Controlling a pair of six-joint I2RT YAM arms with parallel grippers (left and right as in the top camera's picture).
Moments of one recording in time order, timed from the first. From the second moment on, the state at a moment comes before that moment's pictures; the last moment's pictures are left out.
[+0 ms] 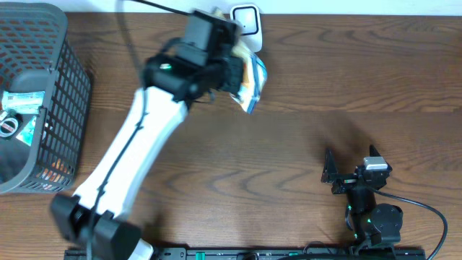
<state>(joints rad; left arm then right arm) -0.49 1.73 1.73 -0.90 0.19 -0.24 0.07 0.01 0.01 -0.07 -0.01 0.03</state>
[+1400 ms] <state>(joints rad) -0.59 1.89 1.65 -1.00 0.20 -0.36 0.07 0.01 0.01 -0.07 -0.01 0.03</state>
